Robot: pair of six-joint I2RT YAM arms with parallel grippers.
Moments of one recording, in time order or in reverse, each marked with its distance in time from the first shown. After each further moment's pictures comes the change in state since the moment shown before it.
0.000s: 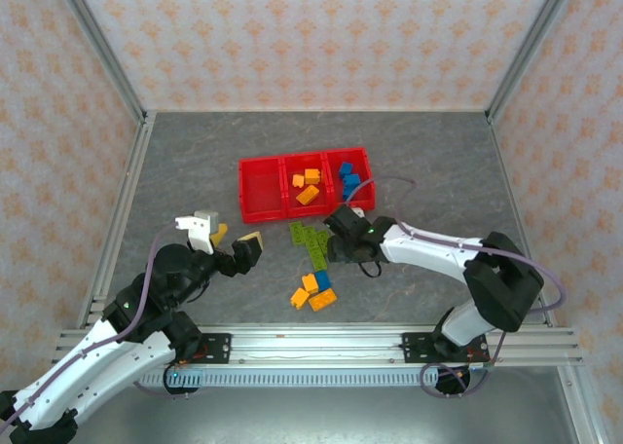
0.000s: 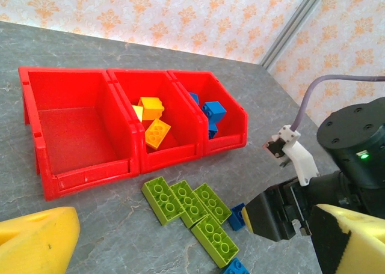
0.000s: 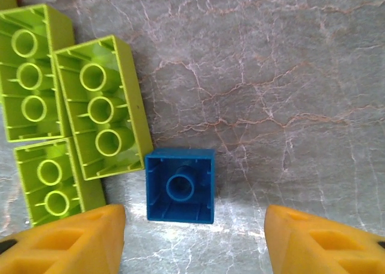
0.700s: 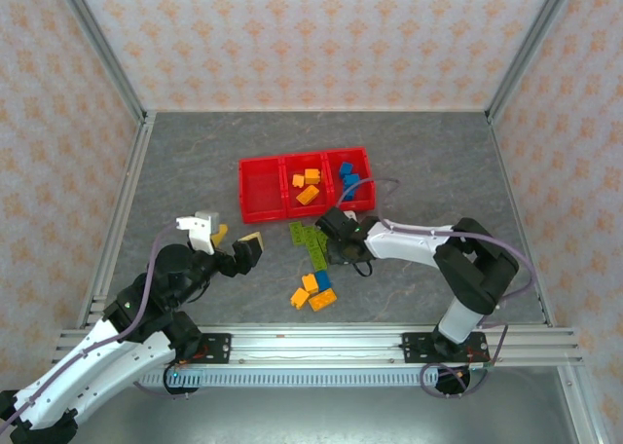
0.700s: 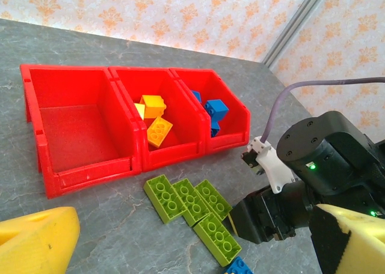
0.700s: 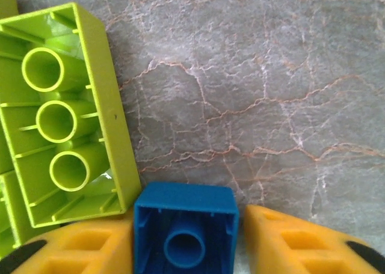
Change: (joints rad) left arm 0.000 0.000 -0.010 0.002 -0.003 0.000; right arm 0.000 0.146 0.031 0.053 0.021 -0.051
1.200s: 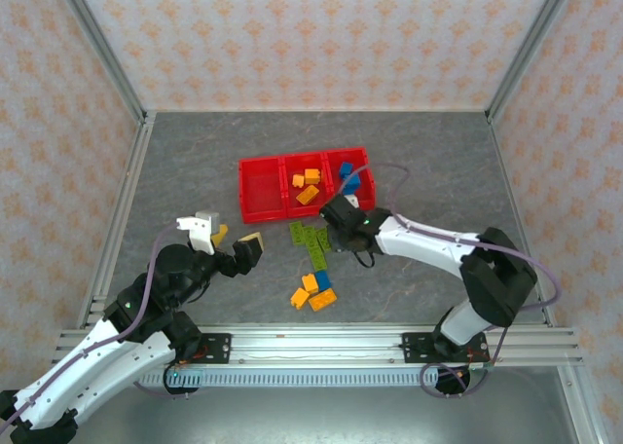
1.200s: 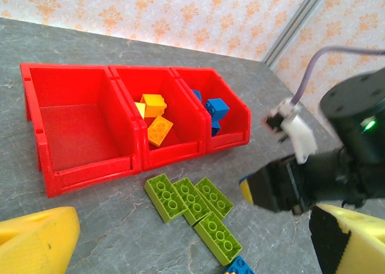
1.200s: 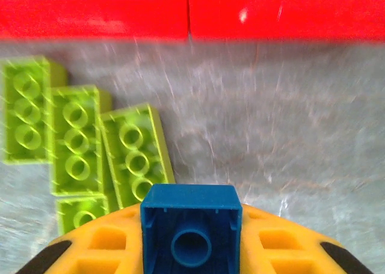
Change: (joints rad) left arm 0.000 0.000 -0.002 0.001 0.000 0.000; right arm -0.023 -0.132 0.093 -0.057 0.058 -0.040
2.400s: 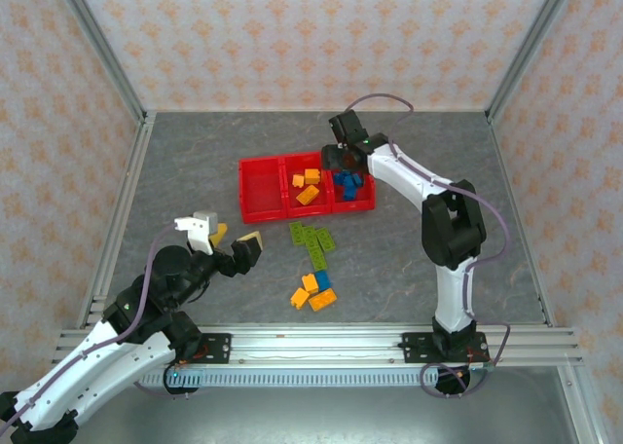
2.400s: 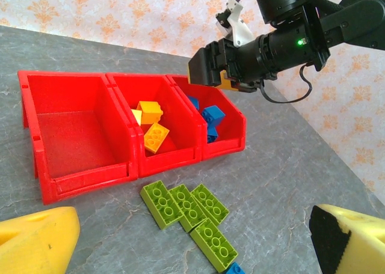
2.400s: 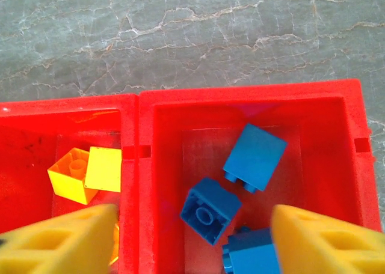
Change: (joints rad) left arm 0.000 -0.014 -0.006 0.020 0.000 0.000; right arm -0.316 0.468 0.663 -0.046 -0.103 -0.226
